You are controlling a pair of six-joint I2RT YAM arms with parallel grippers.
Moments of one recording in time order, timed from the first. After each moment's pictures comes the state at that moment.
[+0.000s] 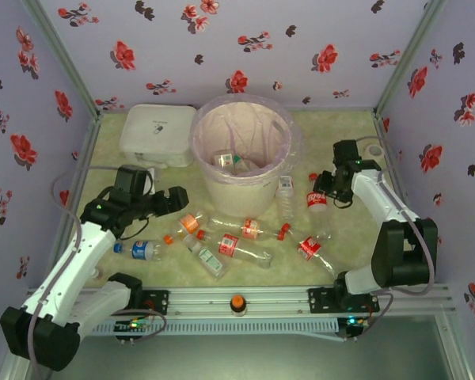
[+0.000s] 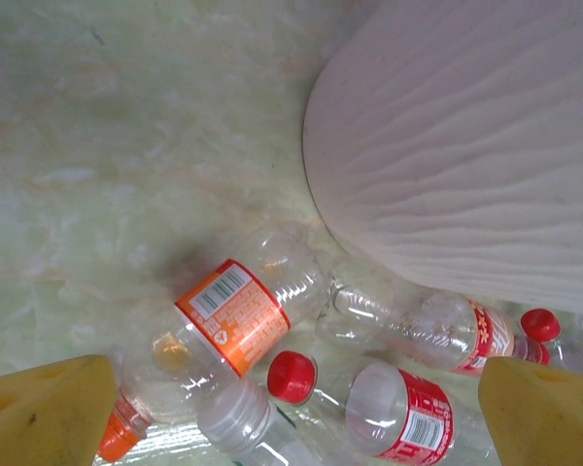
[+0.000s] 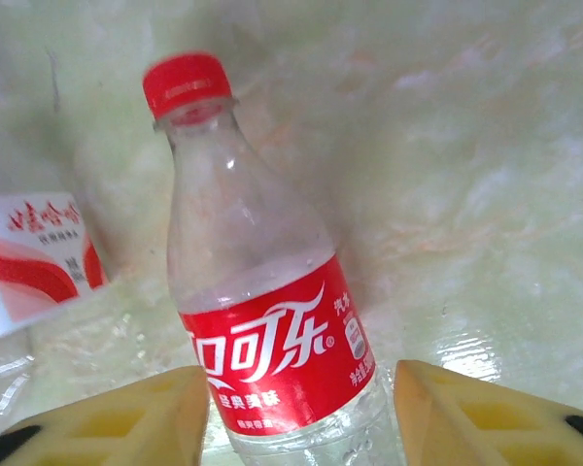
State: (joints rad) left arm -0.36 0.93 0.87 -0.81 0.19 -0.56; right arm 0.08 1.44 1.04 -0.81 -0.05 0.41
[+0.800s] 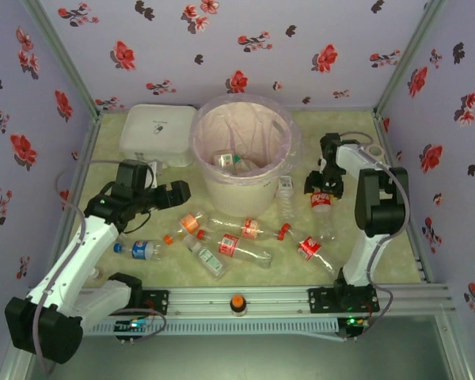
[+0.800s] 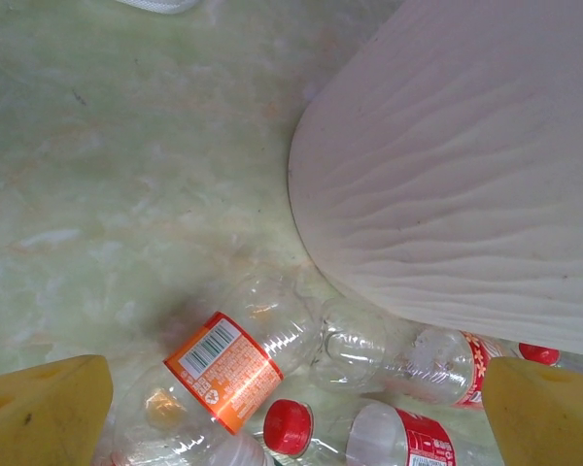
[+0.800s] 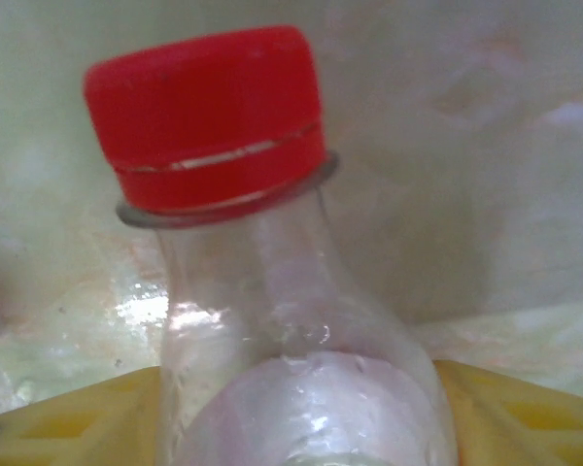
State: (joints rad) left arm -0.35 0.99 0.88 -0.71 0.20 -0.51; right arm 0.08 1.90 1.31 -0.97 -0.10 0.24
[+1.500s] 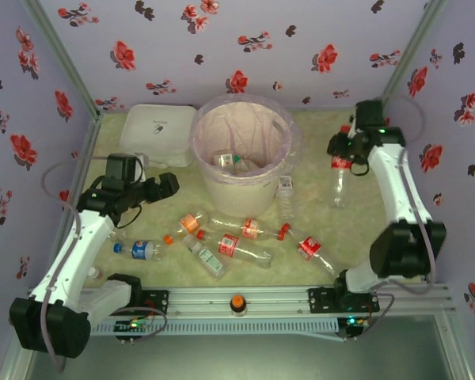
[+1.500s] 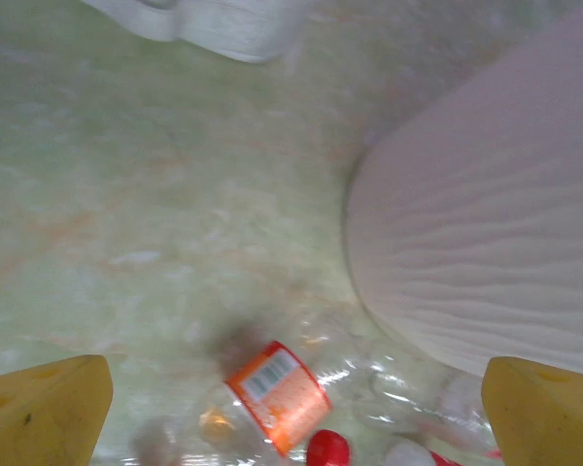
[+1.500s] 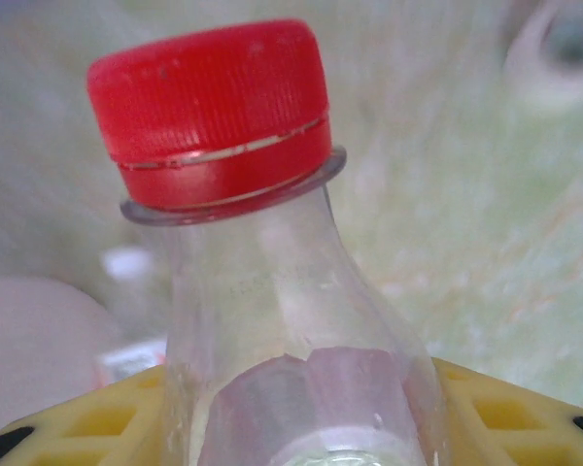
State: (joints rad) left arm -0.22 1.02 0.95 -0.78 0.15 -0.48; right arm 0.00 1.47 1.52 -0.97 -0.06 0.29
